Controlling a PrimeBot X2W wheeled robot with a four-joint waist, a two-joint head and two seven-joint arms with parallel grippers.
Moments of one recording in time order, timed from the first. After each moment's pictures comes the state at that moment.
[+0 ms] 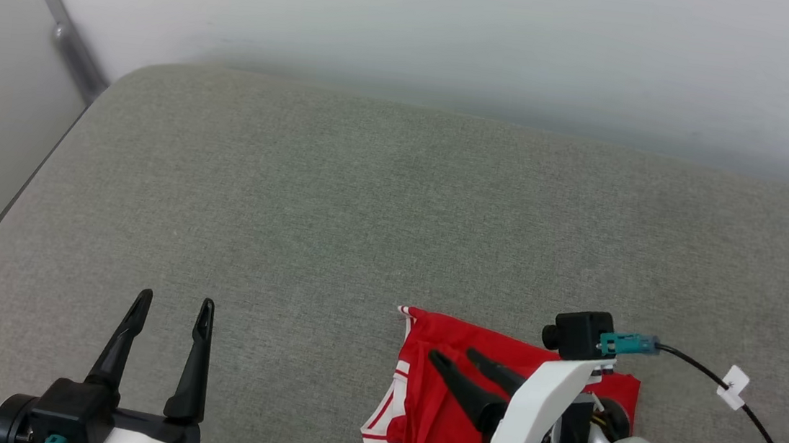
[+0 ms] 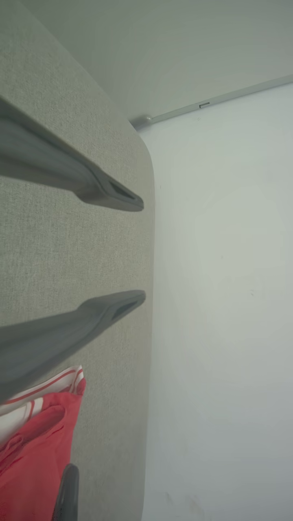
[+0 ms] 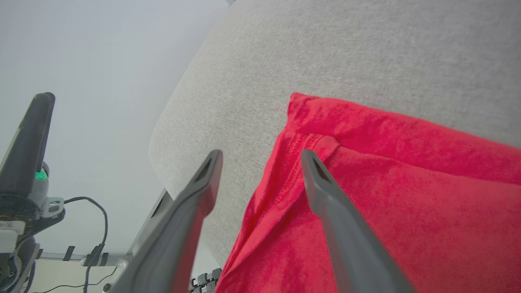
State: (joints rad) left arm 0.11 0.13 -0.01 -0.09 -0.17 -0.13 -0.26; right arm -0.22 -0.05 0.40 0.28 0.75 0.13 0.37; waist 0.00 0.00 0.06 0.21
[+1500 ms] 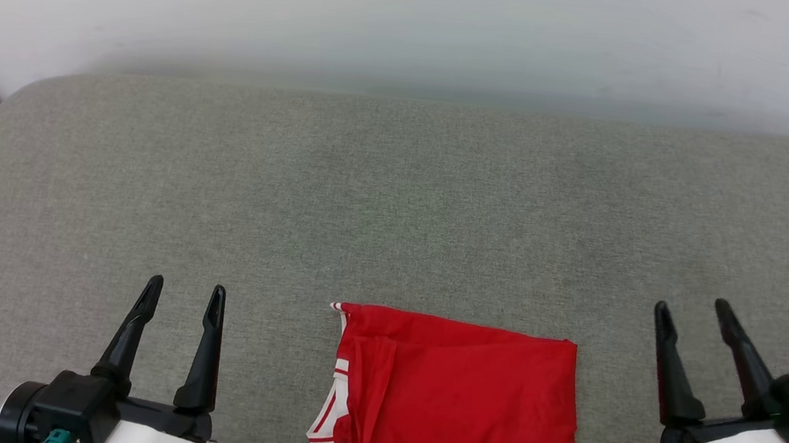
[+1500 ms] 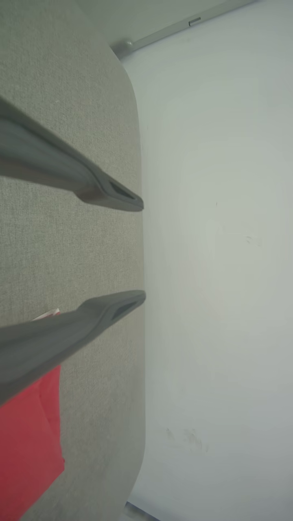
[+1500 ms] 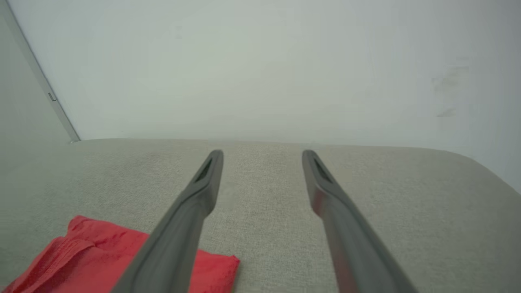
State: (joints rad) left arm 0.10 0.12 -0.03 -0.12 -0.19 -0.13 -0.26; right arm 0.03 -0.13 0.01 -0.10 0.20 0.13 -0.09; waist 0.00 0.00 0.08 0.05
